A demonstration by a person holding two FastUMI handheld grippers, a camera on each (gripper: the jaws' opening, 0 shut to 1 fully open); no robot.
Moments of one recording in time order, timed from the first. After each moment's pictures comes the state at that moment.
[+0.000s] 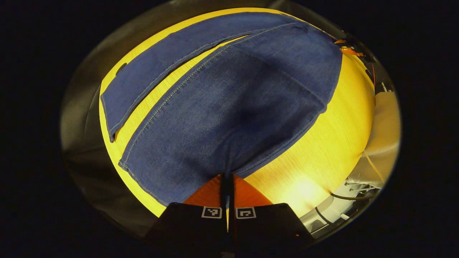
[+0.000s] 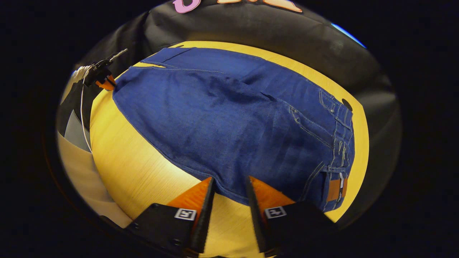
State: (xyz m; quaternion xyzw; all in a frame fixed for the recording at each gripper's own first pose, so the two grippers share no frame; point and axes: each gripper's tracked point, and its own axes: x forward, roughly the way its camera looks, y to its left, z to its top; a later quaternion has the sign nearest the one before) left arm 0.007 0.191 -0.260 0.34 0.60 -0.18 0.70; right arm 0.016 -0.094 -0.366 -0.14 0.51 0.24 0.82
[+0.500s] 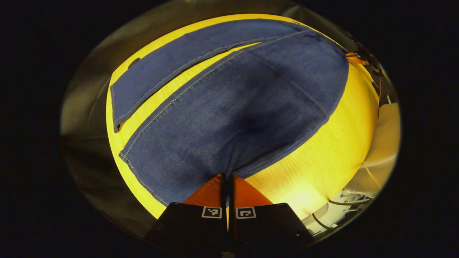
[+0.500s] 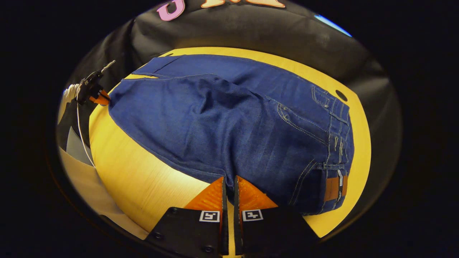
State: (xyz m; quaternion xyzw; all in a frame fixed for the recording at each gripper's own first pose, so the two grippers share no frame) left arm 0.010 0.192 -0.259 0.29 0.56 -0.14 0.76; right arm 0.030 -0.099 -0.364 -0.11 0.50 0.18 0.84
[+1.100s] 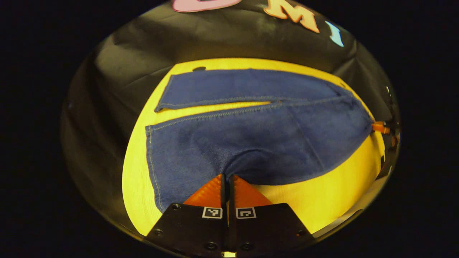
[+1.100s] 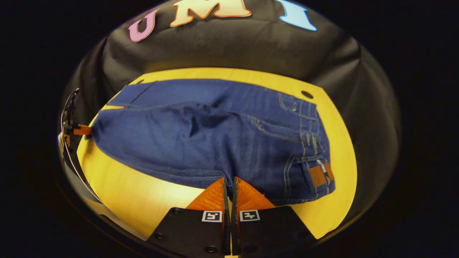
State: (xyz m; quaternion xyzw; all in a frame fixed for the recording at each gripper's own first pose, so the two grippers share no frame) left arm 0.047 0.177 -0.198 0.10 0.37 -0.01 0.92; right arm 0.056 -0.090 -0.301 -0.02 0.42 0.04 0.91
